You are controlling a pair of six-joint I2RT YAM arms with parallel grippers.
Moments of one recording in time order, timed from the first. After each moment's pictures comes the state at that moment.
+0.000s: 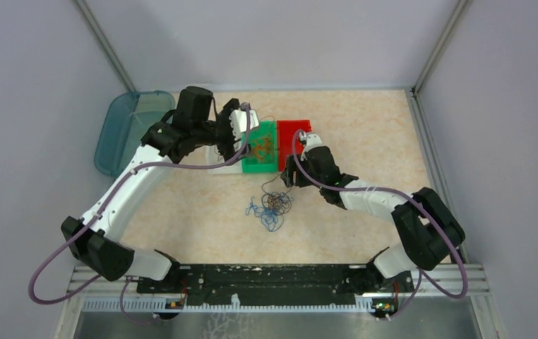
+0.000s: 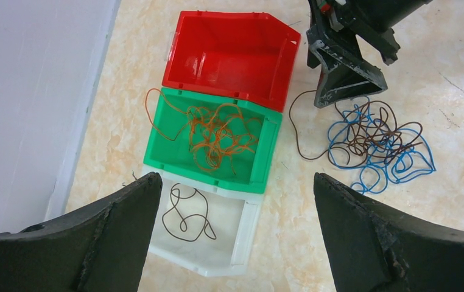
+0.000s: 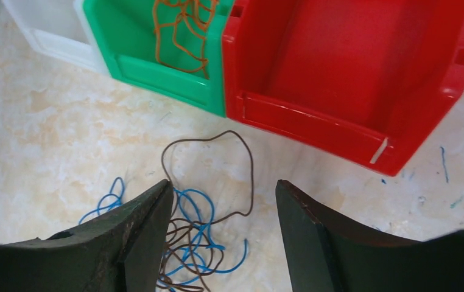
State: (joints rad) left arm -0.53 1.40 1.48 -0.69 0.45 0.72; right arm 0.63 1.45 0.71 0.22 -0.02 0.39
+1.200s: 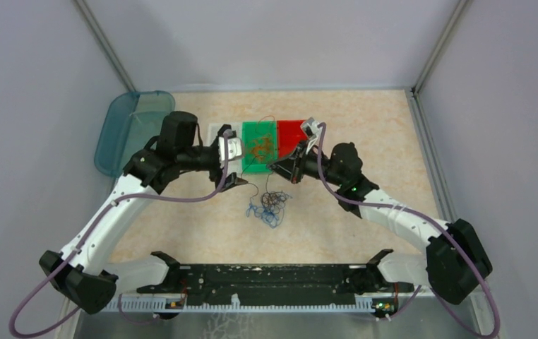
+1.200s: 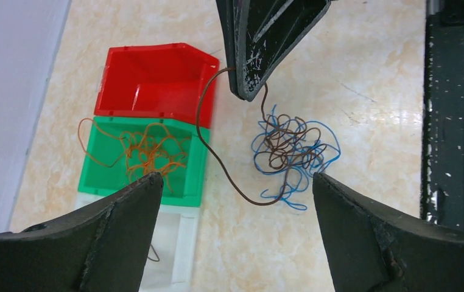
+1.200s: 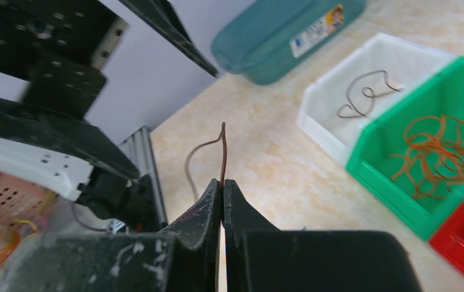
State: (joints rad) left arm -0.53 1.17 1.26 -0.68 0.65 0.72; right arm 0.62 1.21 0.68 0.52 -0.53 0.48
